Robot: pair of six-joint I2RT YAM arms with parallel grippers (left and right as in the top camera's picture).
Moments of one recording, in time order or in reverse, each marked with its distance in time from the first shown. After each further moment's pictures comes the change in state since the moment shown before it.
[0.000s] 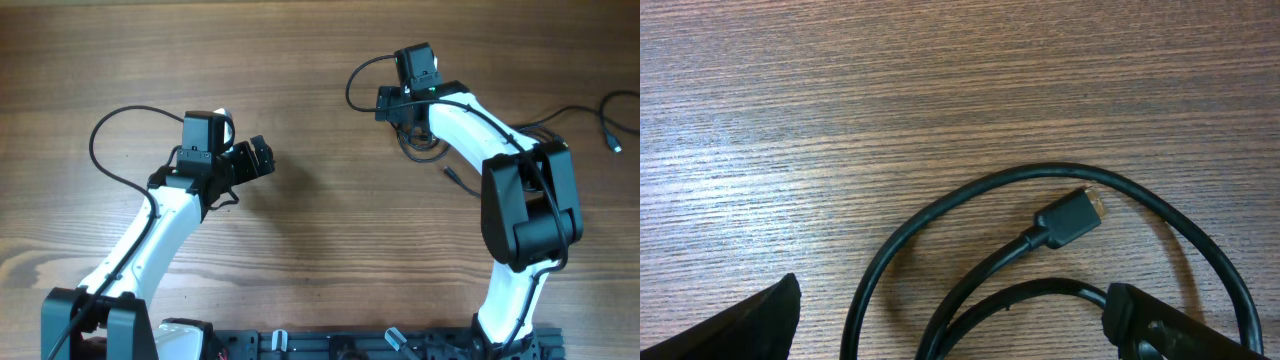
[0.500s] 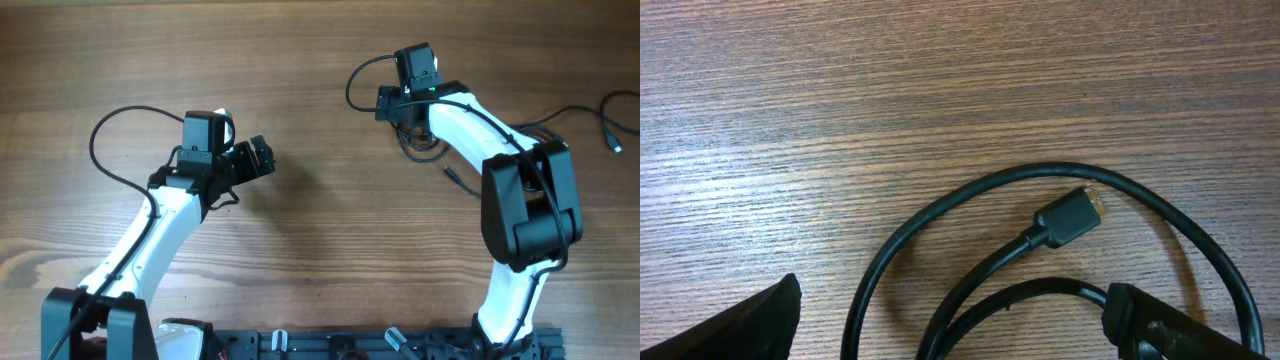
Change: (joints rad) left arm 0.000 0.000 0.000 0.000 0.000 -0.003; right arm 0.000 0.000 0.000 0.000 0.000 0.004
